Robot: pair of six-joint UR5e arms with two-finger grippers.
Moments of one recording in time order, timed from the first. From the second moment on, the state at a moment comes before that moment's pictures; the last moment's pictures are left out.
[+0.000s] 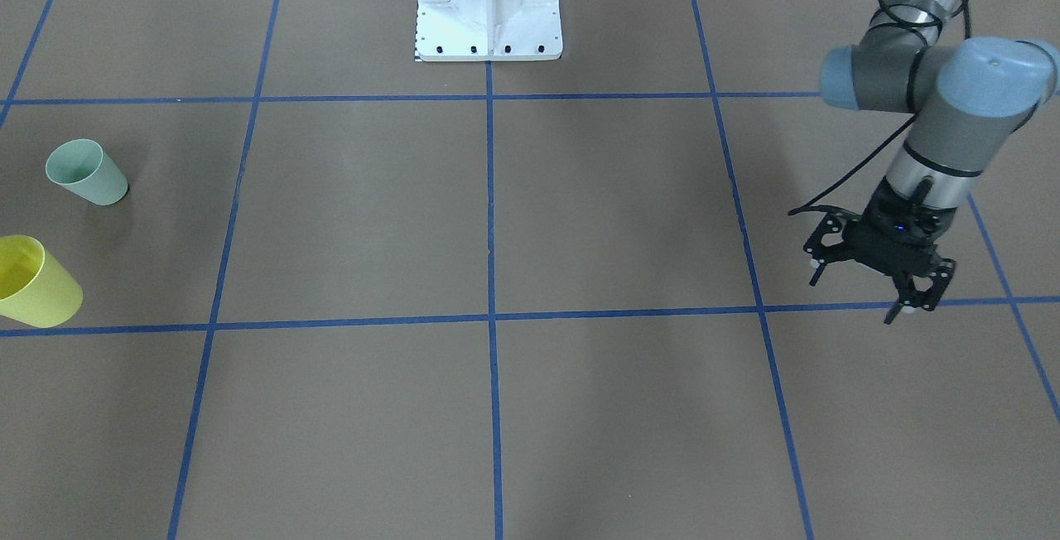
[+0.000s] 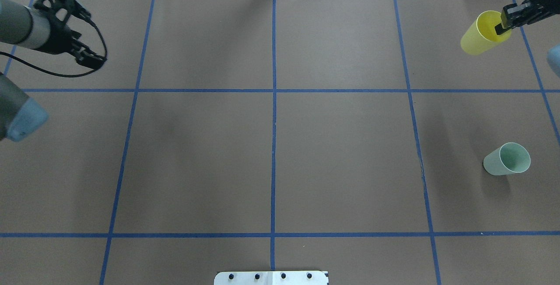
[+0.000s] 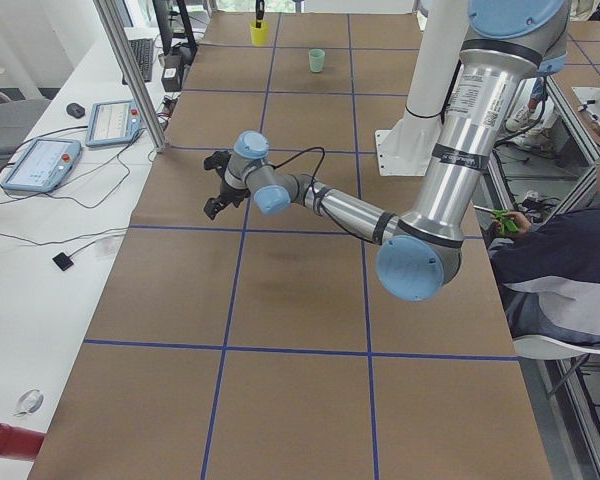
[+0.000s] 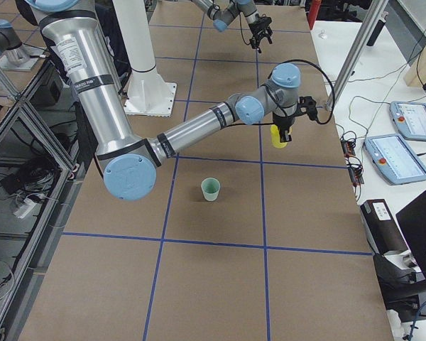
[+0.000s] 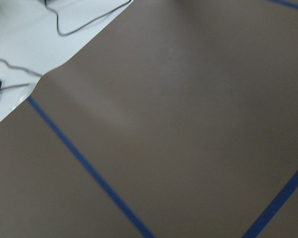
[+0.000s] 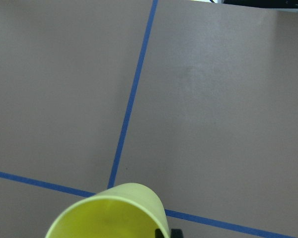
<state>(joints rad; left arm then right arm) -1.06 -1.85 -1.60 -2.09 -2.02 -0.12 1.29 -1.29 1.73 -1.47 2.31 0.38</state>
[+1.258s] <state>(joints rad) -1.49 -1.69 -1.63 -1.49 -2.25 0.08 1.34 -1.63 1.93 -1.46 2.36 0.28</state>
